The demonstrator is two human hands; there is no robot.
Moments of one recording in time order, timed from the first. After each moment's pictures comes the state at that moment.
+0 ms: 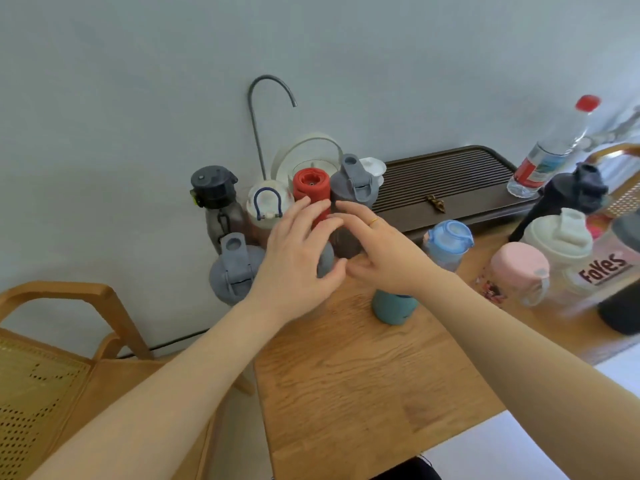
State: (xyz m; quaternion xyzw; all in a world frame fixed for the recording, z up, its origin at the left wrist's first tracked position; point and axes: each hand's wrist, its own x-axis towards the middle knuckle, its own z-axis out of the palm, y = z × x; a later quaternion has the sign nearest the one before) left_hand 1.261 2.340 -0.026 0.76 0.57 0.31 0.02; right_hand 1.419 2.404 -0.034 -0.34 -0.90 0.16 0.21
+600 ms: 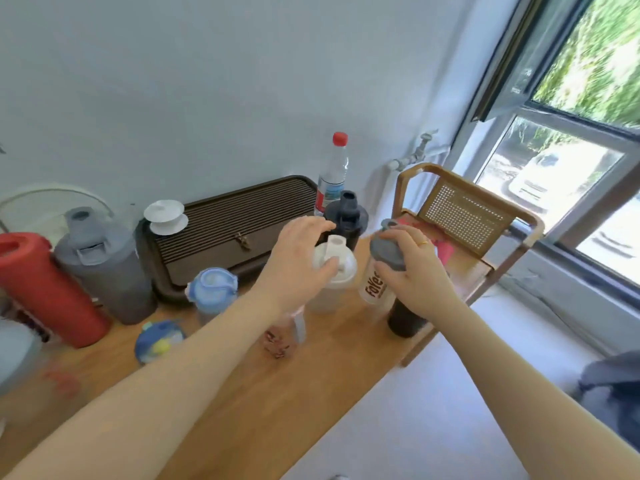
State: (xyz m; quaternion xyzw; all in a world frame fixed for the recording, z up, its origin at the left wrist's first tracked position) left_hand 1.583 2.449 -0.017 0.79 0.45 0.35 0.22; right_hand 1.780 2.420 -0.021 -0.65 -0.70 0.09 0.29
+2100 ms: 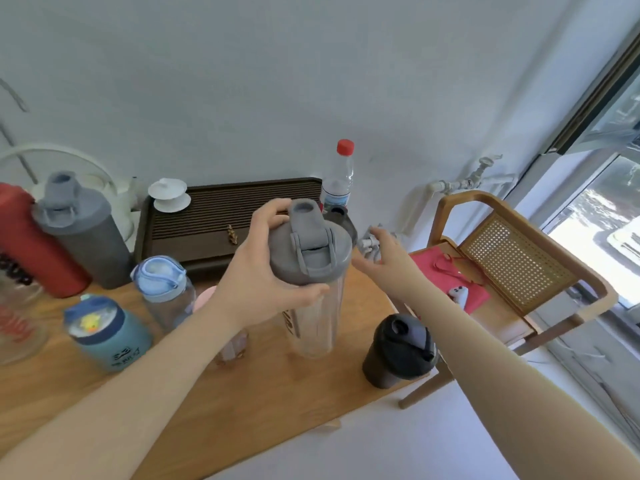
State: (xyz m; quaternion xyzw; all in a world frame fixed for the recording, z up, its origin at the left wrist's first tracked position) left_hand 1.656 2.451 -0.004 0.67 0.48 0.49 0.30; right_hand 1.861 2.540 -0.034 -0.60 -0.72 0.30 0.19
